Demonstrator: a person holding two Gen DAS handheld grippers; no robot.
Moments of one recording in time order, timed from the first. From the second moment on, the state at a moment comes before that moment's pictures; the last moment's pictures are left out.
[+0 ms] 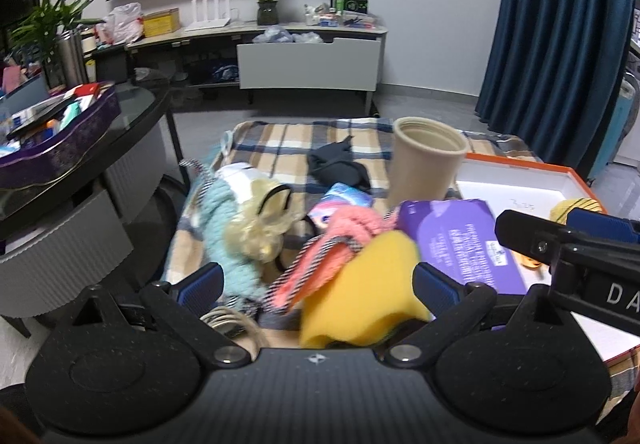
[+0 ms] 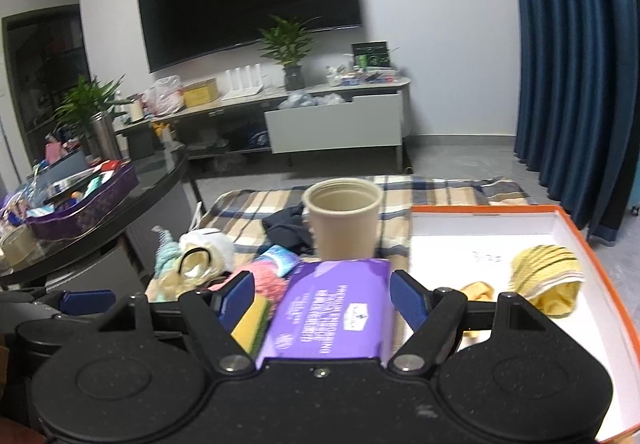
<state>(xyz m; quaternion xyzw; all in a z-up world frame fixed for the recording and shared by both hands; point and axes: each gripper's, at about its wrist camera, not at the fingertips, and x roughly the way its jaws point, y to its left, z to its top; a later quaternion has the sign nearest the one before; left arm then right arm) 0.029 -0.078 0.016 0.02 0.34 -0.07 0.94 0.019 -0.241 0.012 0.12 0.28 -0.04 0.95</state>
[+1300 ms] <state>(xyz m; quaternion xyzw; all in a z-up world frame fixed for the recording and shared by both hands) 0.065 0.030 -0.018 -0.04 0.35 0.01 0.93 0.136 -0.134 -0.021 0.09 0.36 0.11 0.92</state>
